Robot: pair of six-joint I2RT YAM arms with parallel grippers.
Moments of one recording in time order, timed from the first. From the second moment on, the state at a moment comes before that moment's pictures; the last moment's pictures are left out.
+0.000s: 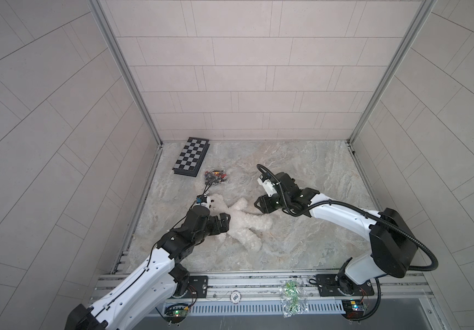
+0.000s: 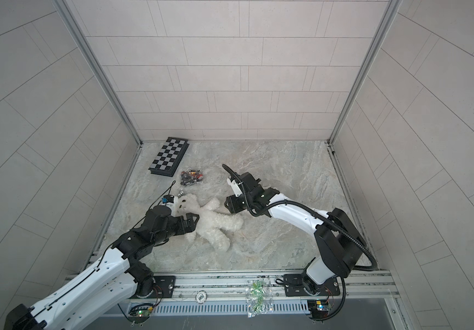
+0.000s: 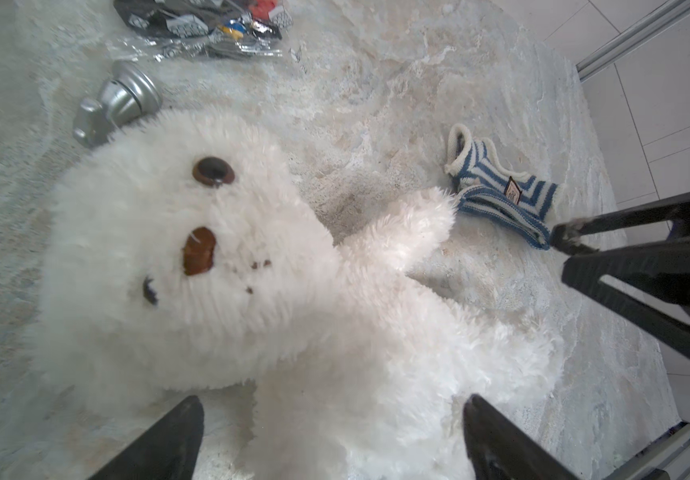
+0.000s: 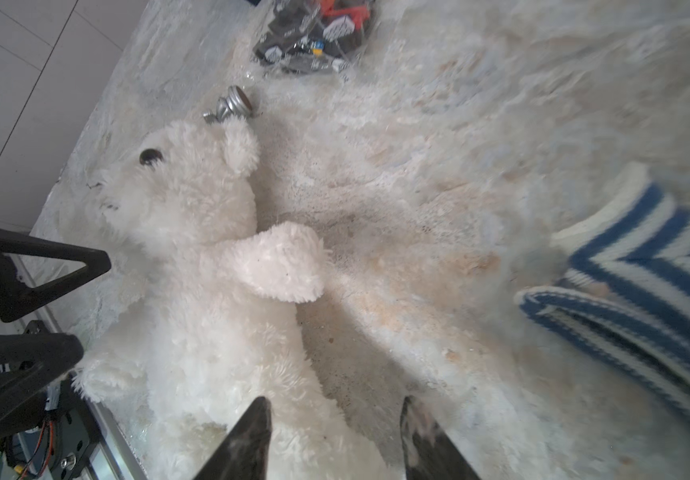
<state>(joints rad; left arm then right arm) -0.56 0.74 0.41 -0.39 0.00 -0.67 0.70 1.54 1.00 -0.30 -0.24 0.35</state>
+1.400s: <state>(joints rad) -0.73 1.03 0.64 -0.36 -0.26 -0.55 0.81 1.27 0.69 -0.04 -0.13 0.58</state>
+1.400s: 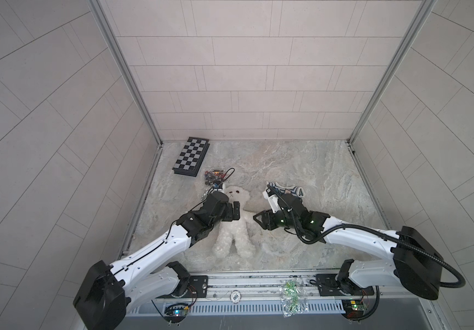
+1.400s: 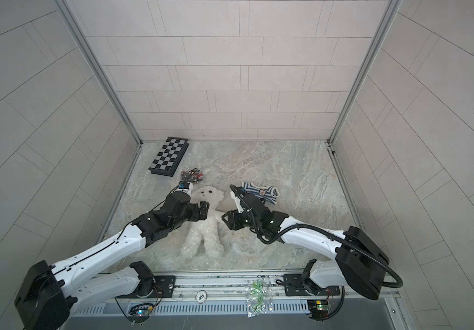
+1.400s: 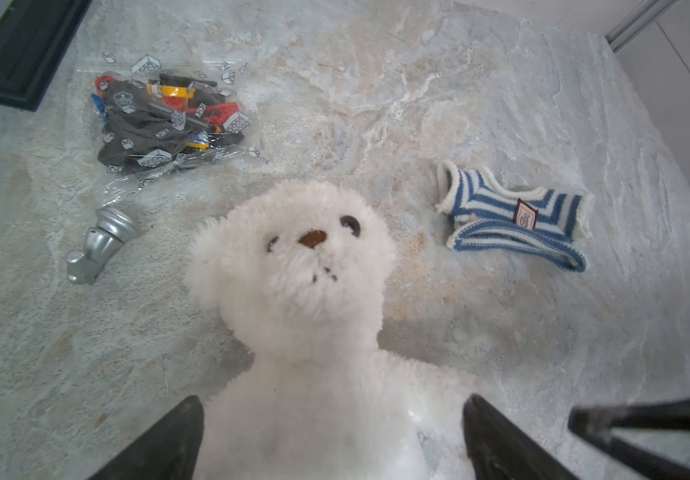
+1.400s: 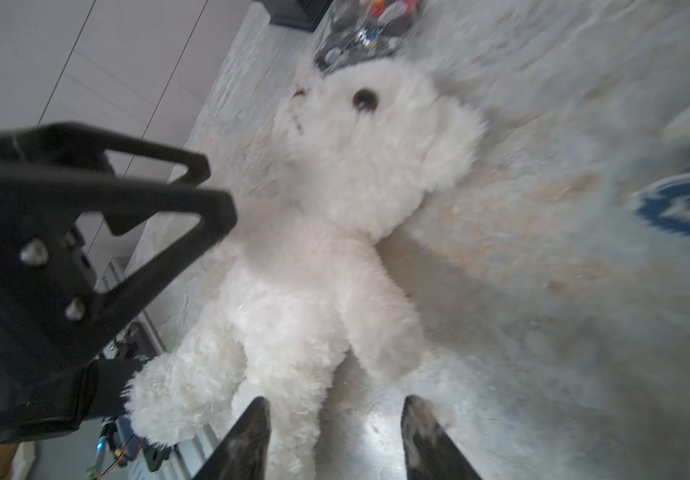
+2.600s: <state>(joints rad) -0.80 1.26 0.60 -0.35 -0.30 -0.65 0.41 1.72 1.09 -0.51 0.09 0.11</state>
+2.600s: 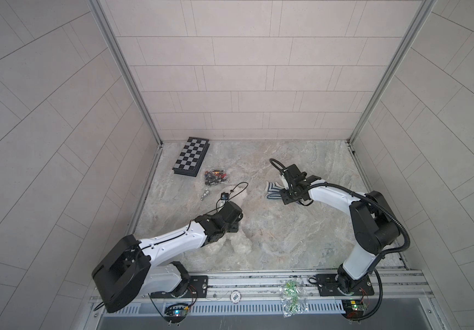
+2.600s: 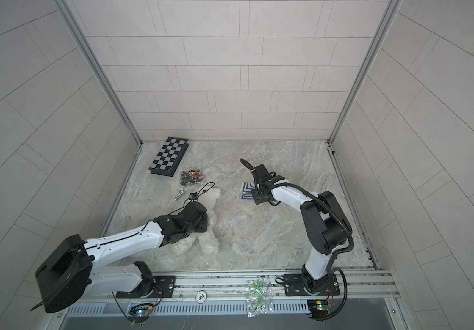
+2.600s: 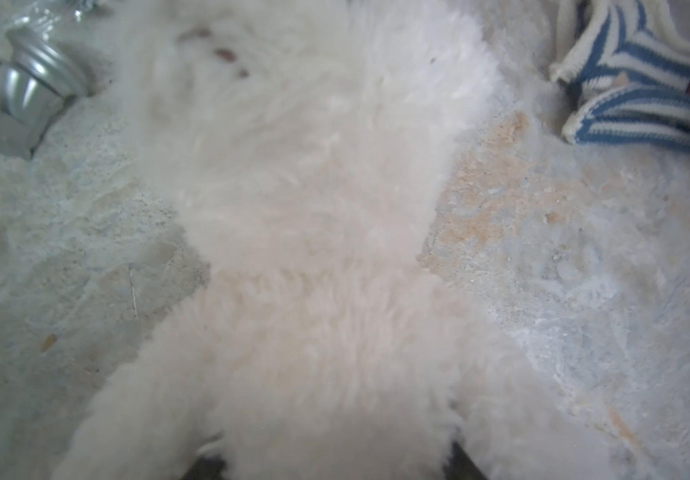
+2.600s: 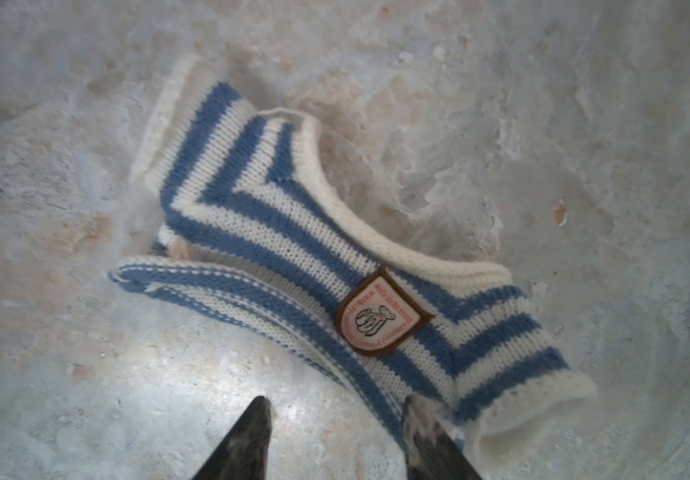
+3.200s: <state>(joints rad) -1.00 1.38 0.79 -0.46 -0.27 -0.32 0.29 1.52 0.95 -0.44 0.02 0.16</state>
